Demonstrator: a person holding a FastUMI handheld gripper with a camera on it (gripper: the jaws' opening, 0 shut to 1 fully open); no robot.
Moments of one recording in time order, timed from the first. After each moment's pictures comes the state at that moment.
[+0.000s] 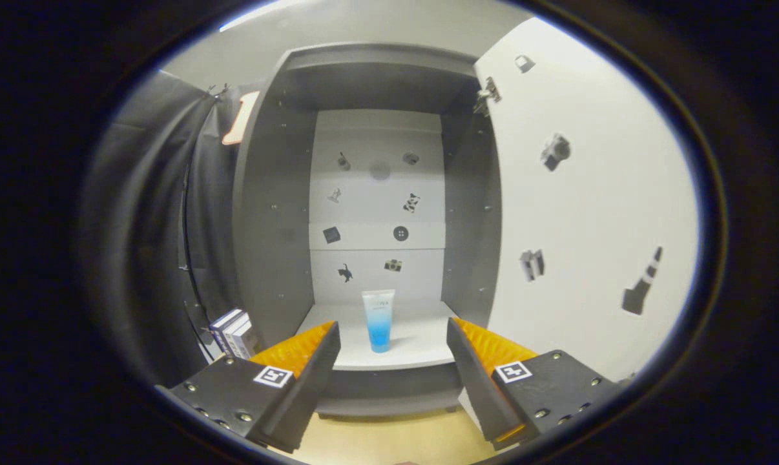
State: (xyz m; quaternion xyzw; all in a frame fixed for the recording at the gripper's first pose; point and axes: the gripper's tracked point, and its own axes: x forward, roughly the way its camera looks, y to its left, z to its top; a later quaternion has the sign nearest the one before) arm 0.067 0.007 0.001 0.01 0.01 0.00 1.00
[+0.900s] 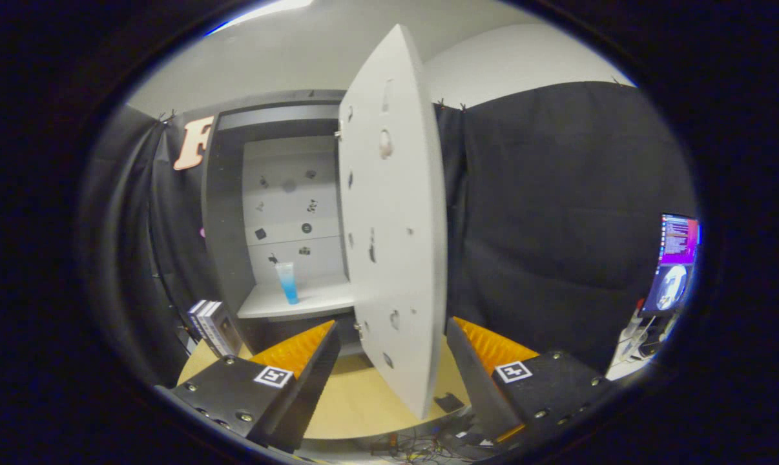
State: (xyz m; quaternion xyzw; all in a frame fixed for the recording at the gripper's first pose) arm -0.168 -0.199 0.003 0.05 0.05 -0.15 0.99
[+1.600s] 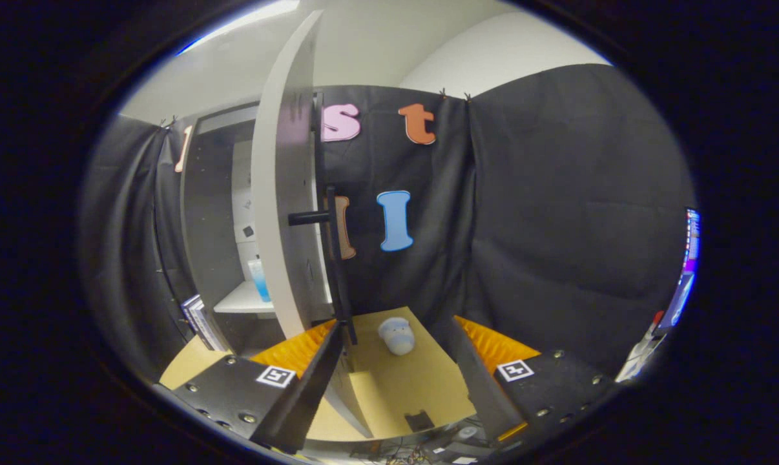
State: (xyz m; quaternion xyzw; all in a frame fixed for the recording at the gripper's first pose) arm -0.117 -0.288 -0.010 0.04 0.05 -0.07 1.00
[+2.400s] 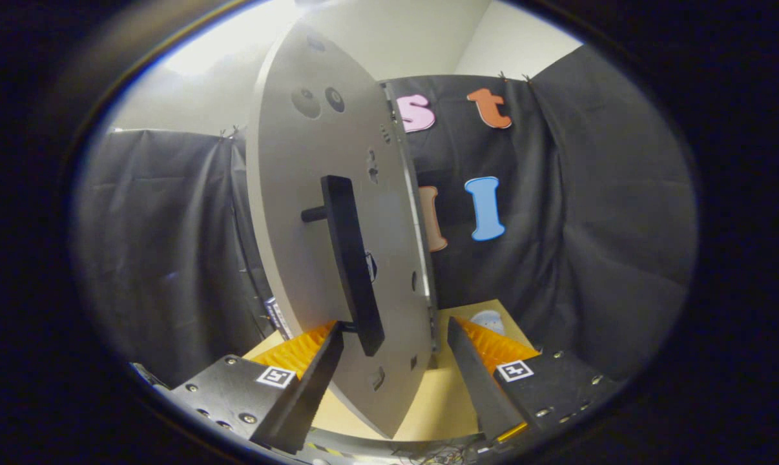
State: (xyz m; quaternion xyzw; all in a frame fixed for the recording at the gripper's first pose) arm -0.094 -0.171 -0.018 0.09 0.06 0.13 0.99
